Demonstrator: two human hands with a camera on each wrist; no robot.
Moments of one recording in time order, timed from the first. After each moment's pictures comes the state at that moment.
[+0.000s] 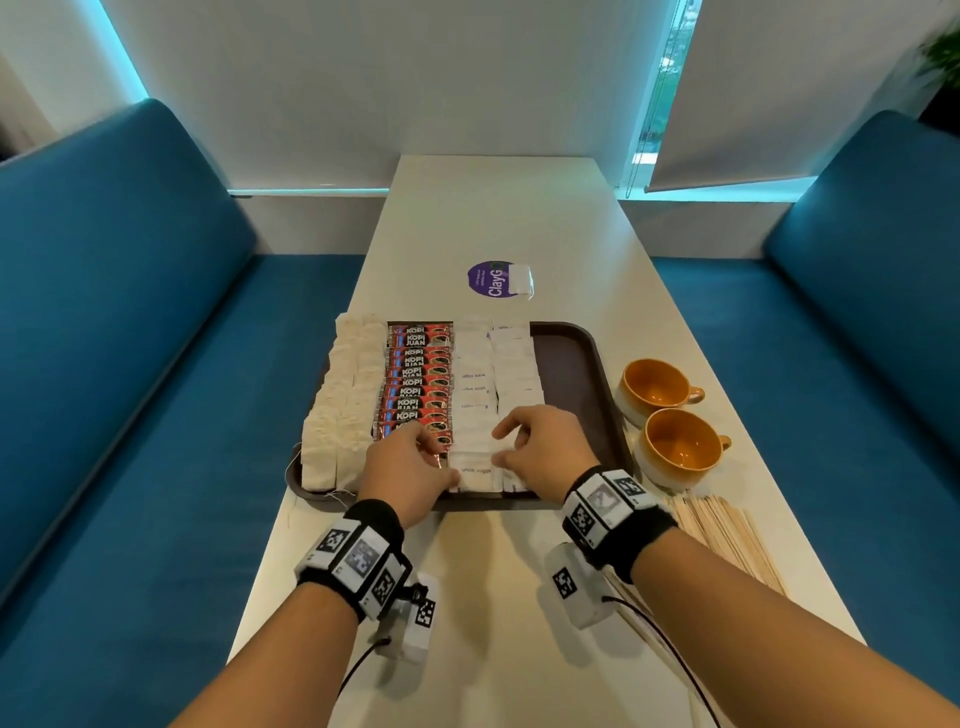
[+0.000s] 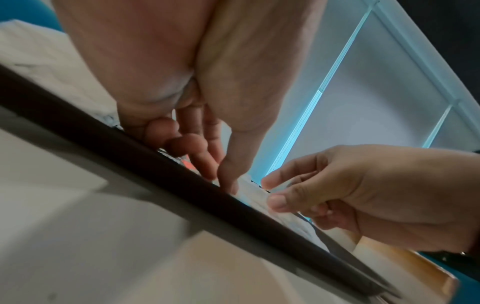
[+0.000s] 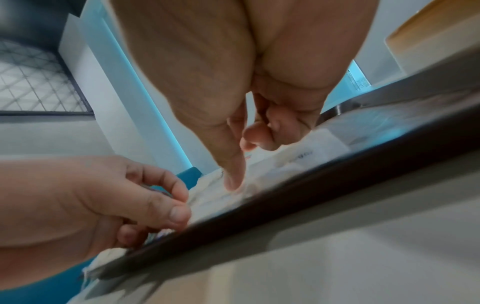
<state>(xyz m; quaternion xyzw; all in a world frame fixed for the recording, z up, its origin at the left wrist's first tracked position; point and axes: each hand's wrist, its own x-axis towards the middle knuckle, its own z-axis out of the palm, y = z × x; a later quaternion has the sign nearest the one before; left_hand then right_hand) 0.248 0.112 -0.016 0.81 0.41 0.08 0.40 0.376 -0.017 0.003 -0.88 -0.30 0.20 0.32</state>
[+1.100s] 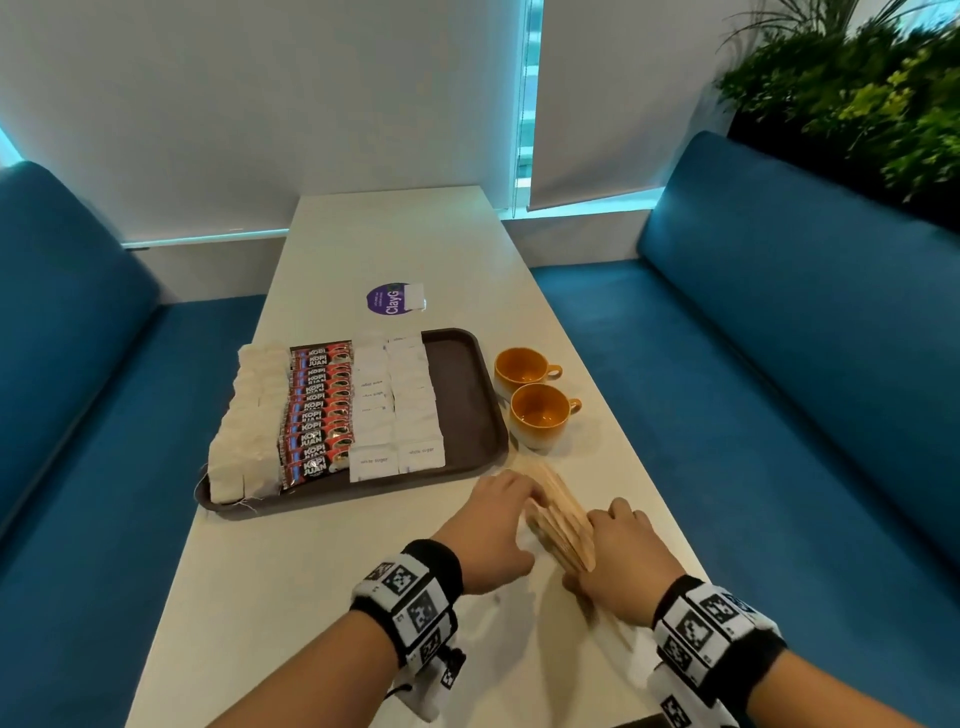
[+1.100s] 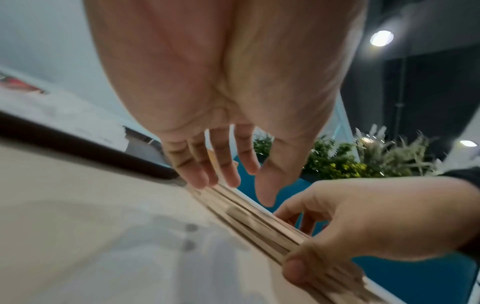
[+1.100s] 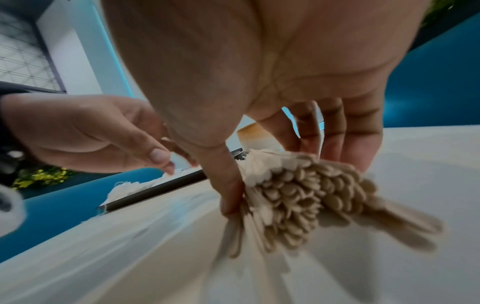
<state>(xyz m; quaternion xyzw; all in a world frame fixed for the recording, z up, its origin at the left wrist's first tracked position) 0.268 -0.077 0.014 0.93 0.02 -0.11 0.34 0.335 -0.261 -0.012 -0.95 -0.21 0.20 0.08</state>
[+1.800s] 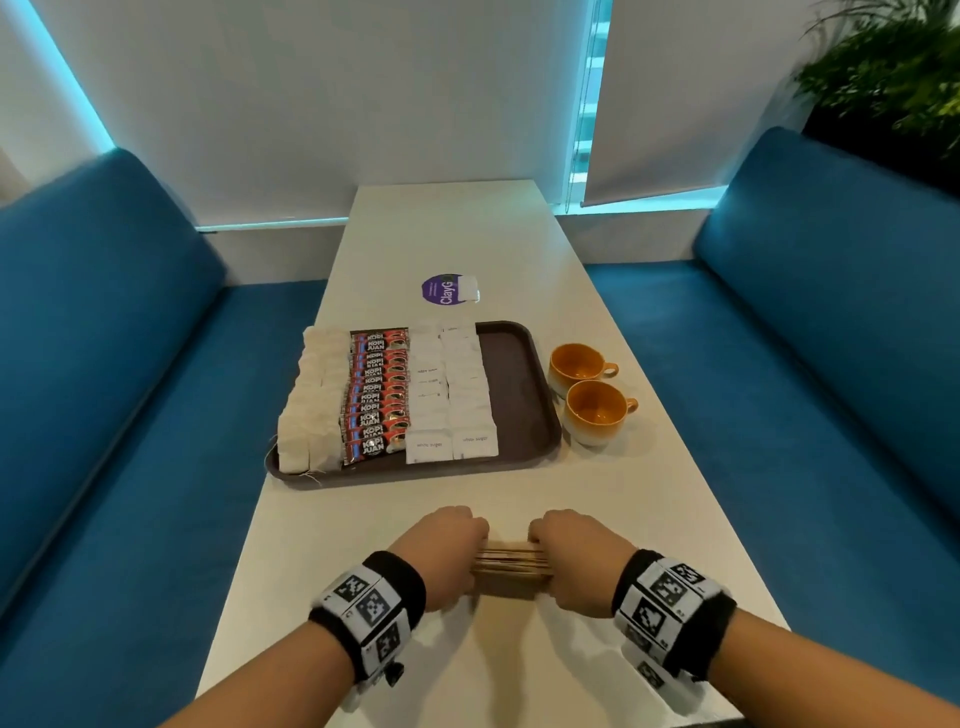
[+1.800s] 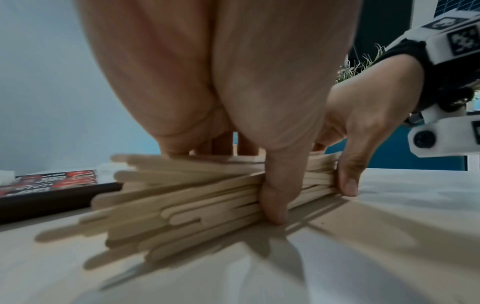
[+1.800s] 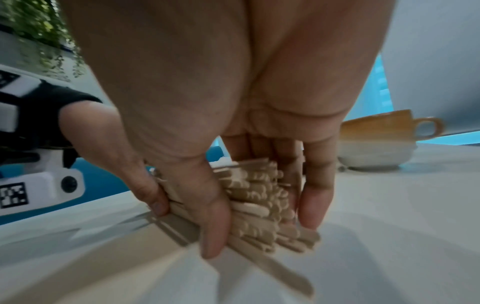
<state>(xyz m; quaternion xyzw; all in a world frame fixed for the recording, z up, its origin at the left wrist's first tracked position) 0.205 -0.009 -0.012 0.97 0.07 -0.18 0.12 0.305 -0.176 -0.008 -0.86 -0.46 0.22 -0.03</state>
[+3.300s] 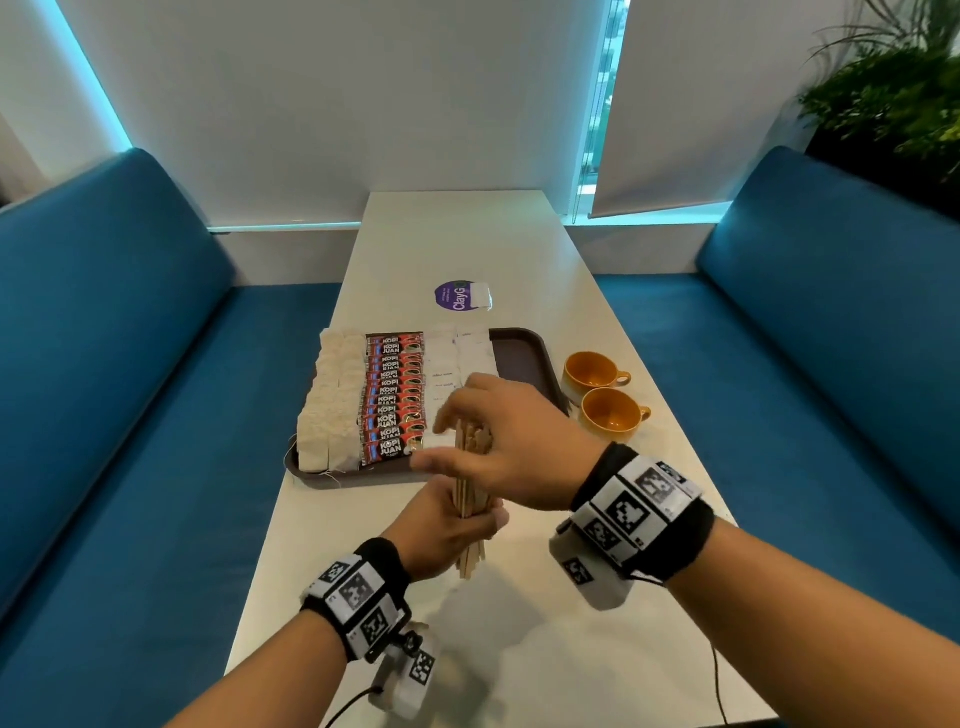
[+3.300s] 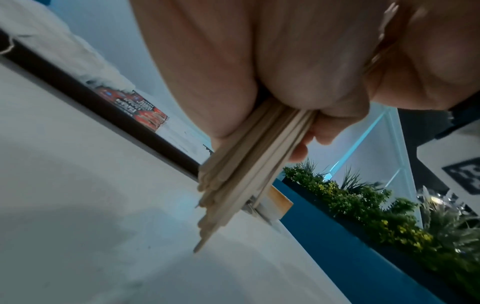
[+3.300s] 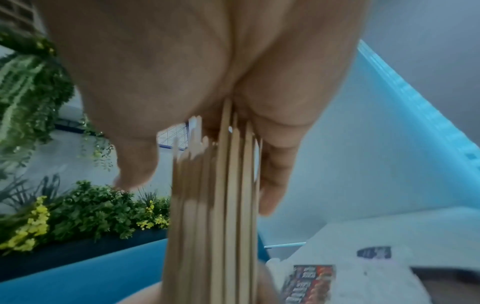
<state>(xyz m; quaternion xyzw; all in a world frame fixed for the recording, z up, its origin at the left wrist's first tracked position) 0.188 0.016 0.013 0.81 0.10 0.04 0.58 0.282 -0.096 0.136 -0.79 -0.54 0.14 0.27</state>
